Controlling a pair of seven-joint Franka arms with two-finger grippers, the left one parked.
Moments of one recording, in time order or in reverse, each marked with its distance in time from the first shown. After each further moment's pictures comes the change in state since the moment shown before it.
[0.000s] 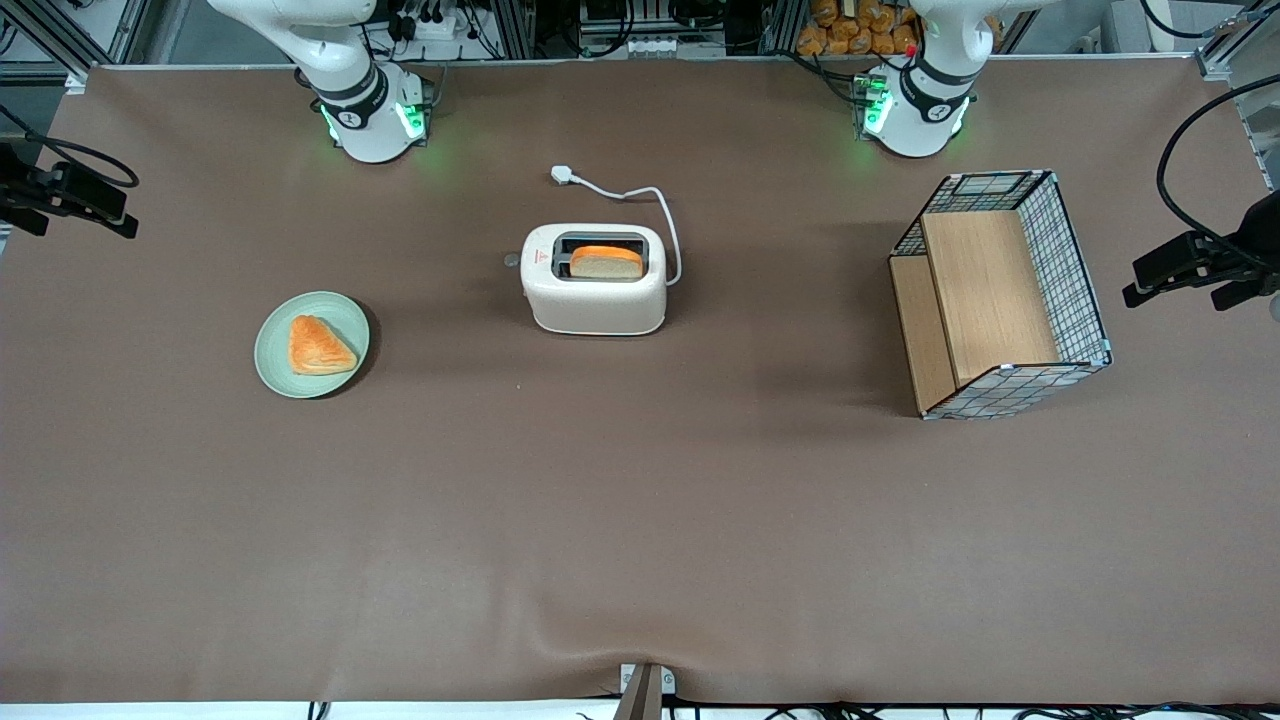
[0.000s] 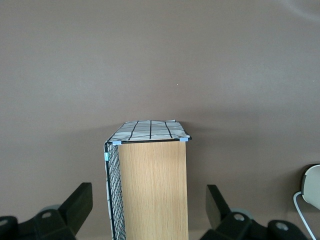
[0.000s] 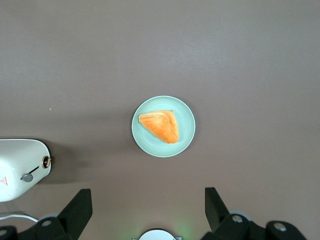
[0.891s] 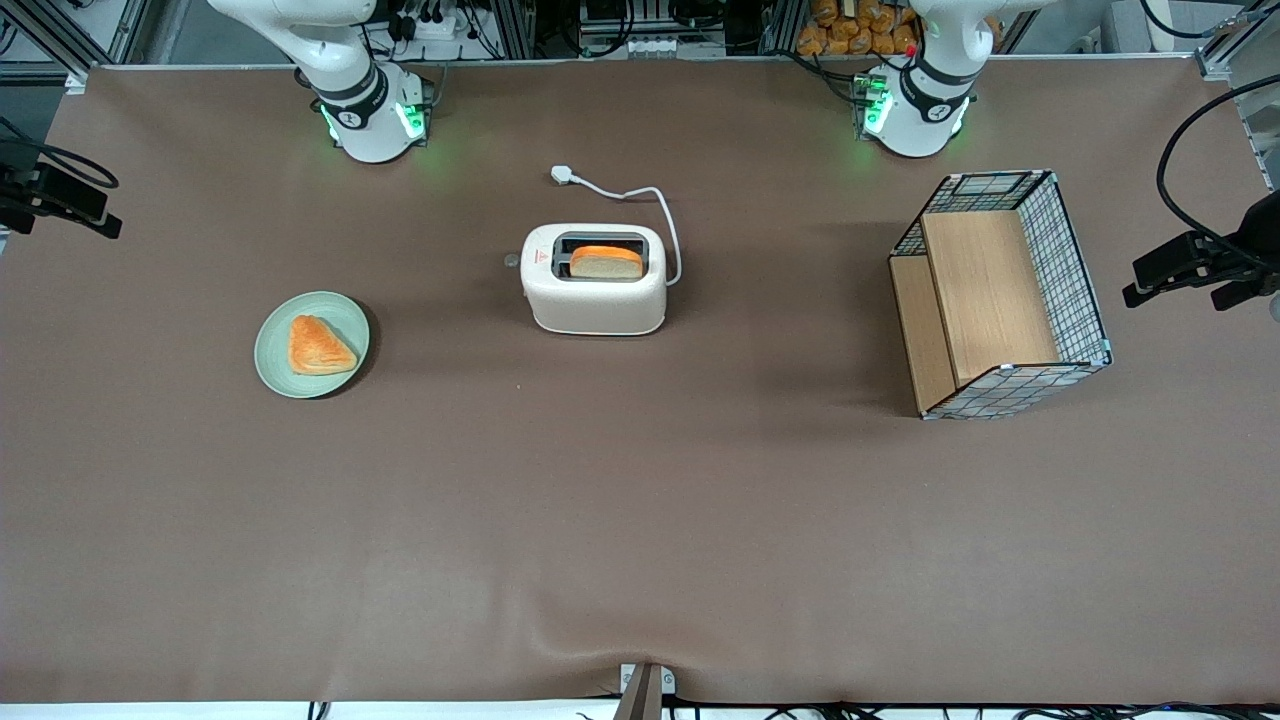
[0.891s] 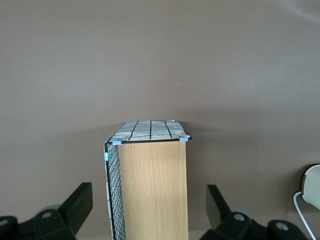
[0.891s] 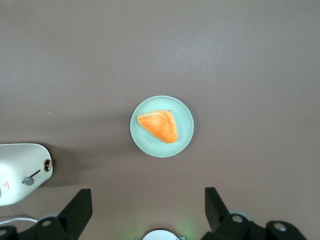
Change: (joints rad) arm -0.001 0.000 -0.039 0.000 0.017 0.000 0.000
